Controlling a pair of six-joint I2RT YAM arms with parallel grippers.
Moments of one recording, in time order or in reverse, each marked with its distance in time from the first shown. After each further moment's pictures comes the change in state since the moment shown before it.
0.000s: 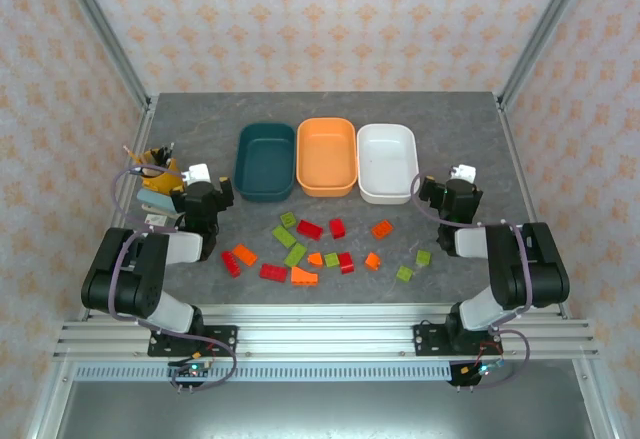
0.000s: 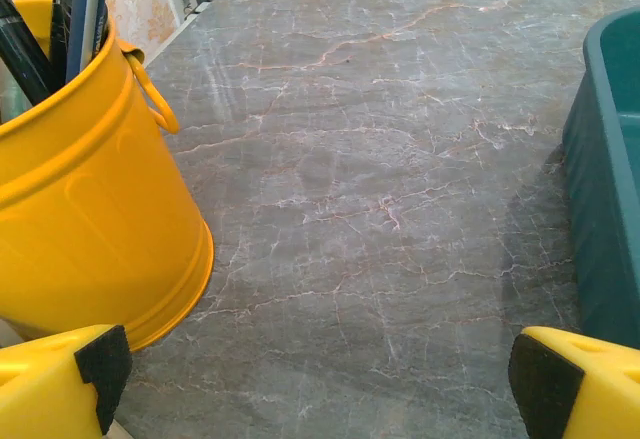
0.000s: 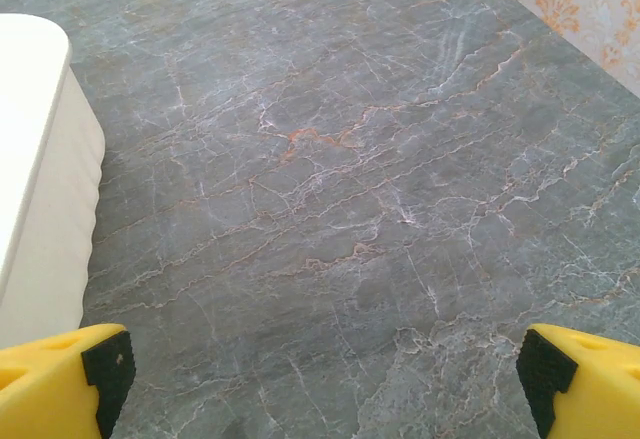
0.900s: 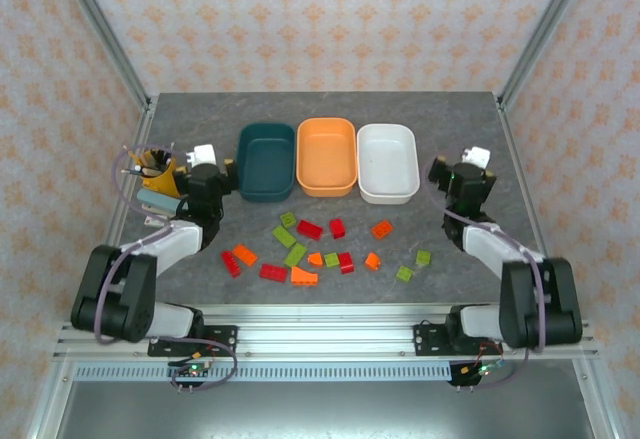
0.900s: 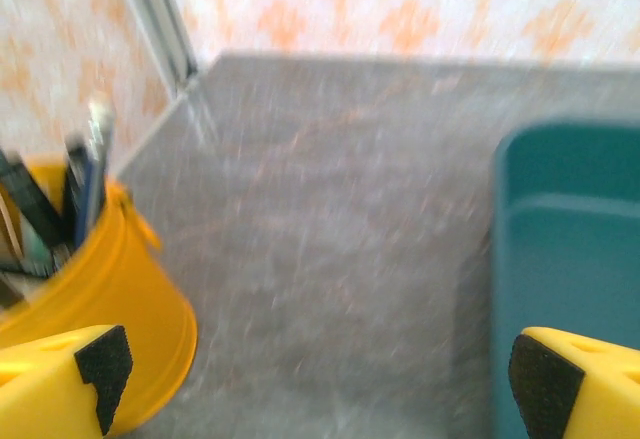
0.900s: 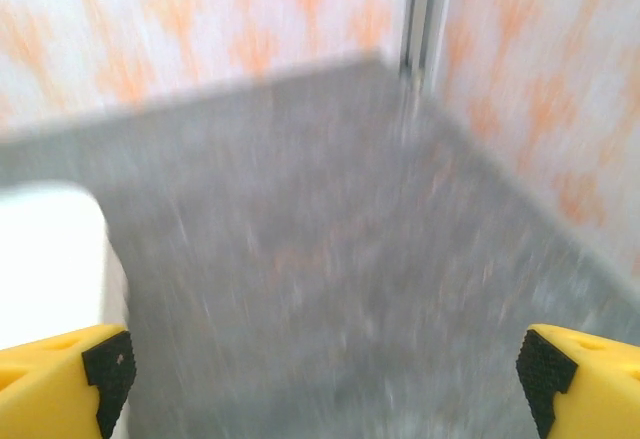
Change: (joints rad) left arm -0.096 -0.167 0.182 -0.273 -0.082 0.017; right arm 0.027 -0.275 0.167 -0.319 0.137 0.023
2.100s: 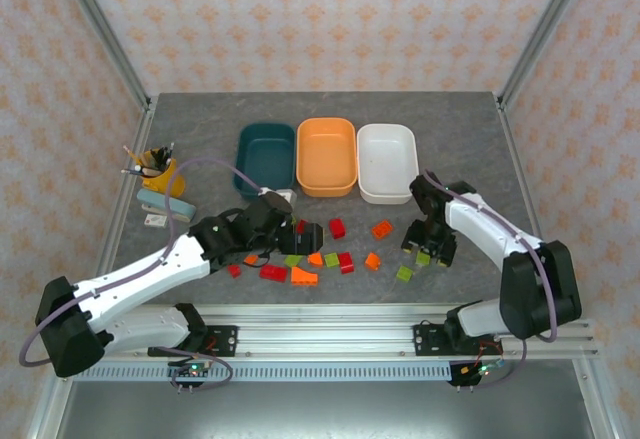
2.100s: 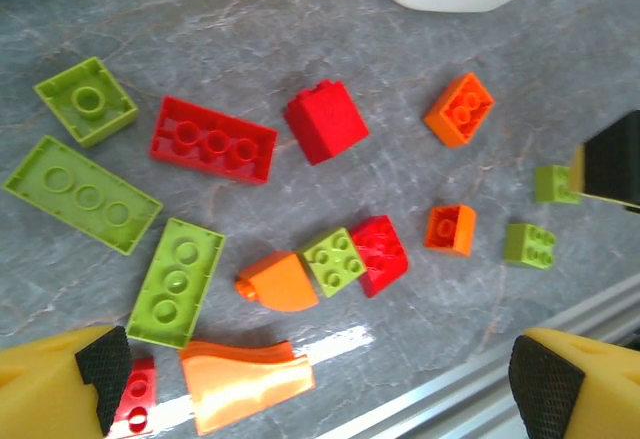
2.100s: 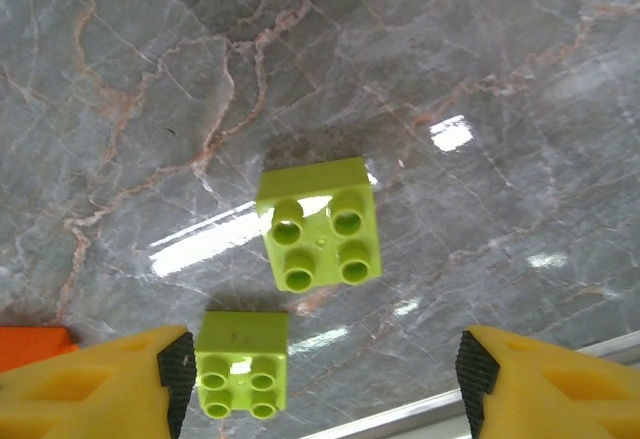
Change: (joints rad) left arm -0.678 -0.217 0.297 -1.014 0.468 -0.685; right arm 0.228 0.135 0.288 -1.436 -0.417 0.555
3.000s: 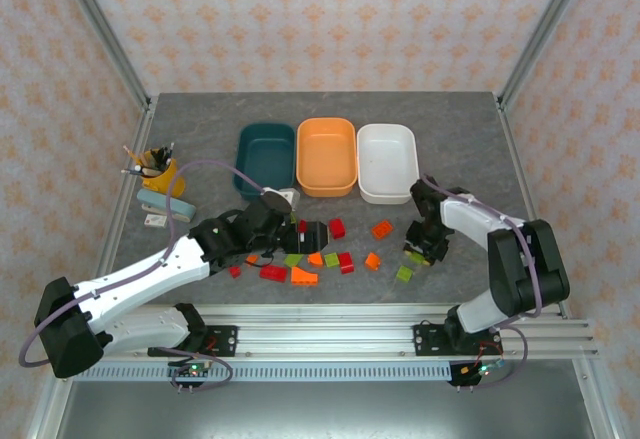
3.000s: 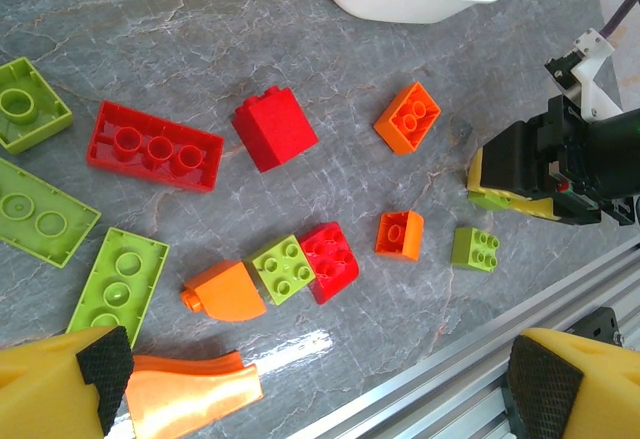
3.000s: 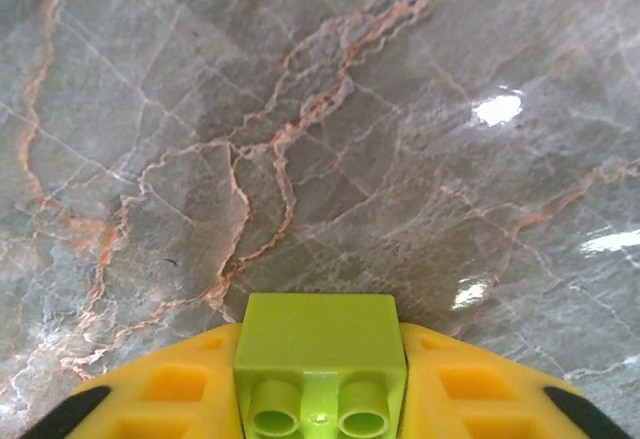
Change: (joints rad) left arm -0.004 0.000 -0.016 0.076 0.043 -0.033; right arm -0.048 0.114 -0.081 0.207 -0.071 0.057
